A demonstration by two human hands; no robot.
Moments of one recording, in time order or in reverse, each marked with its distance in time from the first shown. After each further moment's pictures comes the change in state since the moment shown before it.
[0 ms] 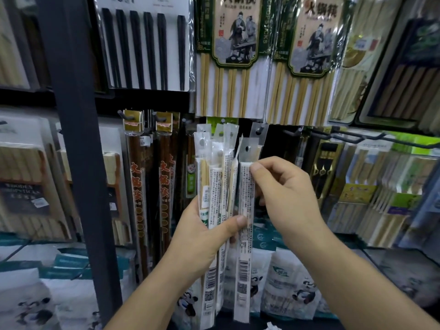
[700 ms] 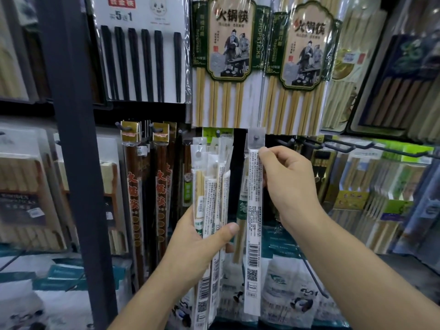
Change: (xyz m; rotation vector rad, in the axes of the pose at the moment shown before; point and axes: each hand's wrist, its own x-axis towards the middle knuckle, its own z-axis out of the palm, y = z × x) left_hand -0.003 0.007 -0.002 0.030 0.020 -0.055; right_hand 0.037 -0.005 -0.007 0.074 0.145 0.084
